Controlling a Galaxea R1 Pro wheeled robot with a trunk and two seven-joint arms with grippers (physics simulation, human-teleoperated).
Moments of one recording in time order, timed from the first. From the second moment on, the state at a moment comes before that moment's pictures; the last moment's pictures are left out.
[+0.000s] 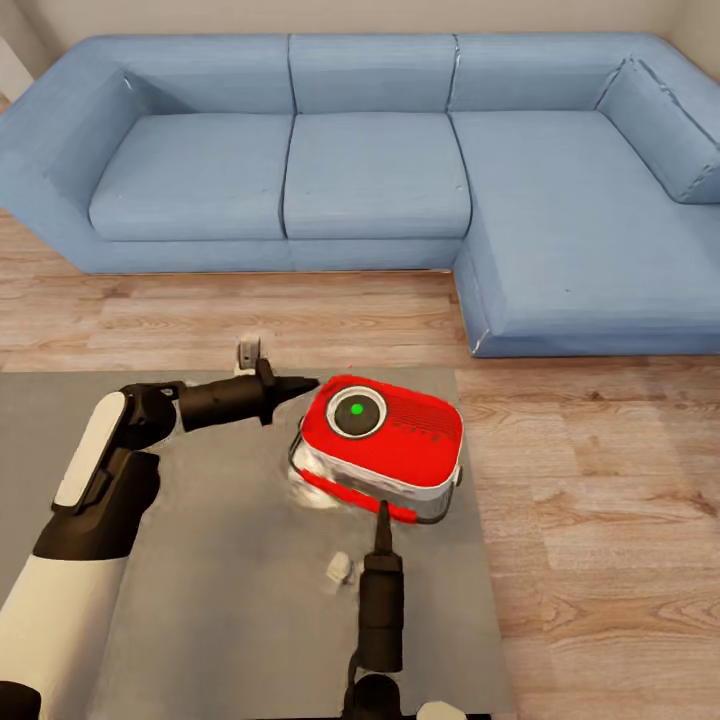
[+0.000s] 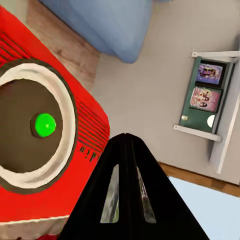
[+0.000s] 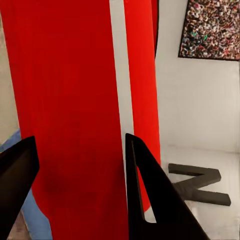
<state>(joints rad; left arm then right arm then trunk) -0.82 0.15 -0.10 -1.53 1.98 1.05 0.58 -0.44 0.07 1.14 -1.04 0.70 1.02 -1.14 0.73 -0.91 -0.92</state>
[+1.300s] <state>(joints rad) -0.82 0.48 -0.29 -1.47 1.81 1.04 0.54 -0.78 0.12 0.22 -1.54 0.76 1.05 0.75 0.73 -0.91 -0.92</state>
